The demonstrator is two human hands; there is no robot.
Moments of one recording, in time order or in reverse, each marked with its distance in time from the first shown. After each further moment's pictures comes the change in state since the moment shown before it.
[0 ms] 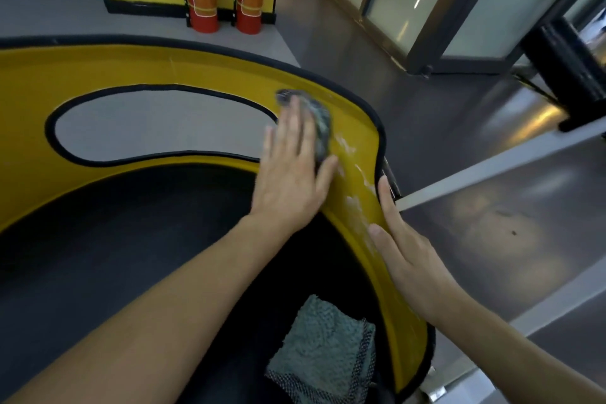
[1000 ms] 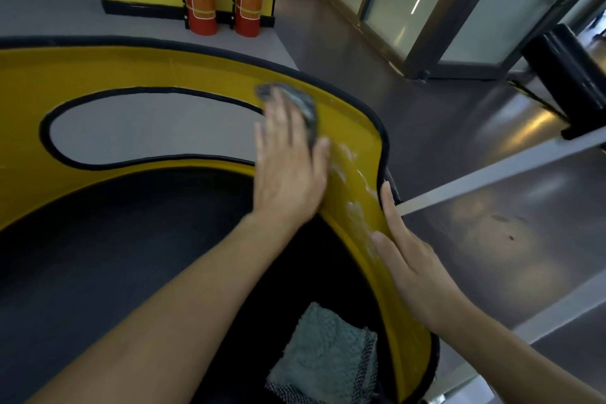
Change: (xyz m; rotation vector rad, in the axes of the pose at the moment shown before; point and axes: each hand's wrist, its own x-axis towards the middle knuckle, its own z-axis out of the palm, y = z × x) left_hand 0.011 0.006 -0.010 -0.124 0.025 -0.159; right_hand 0.003 0.007 0.002 0.012 0.000 -0.014
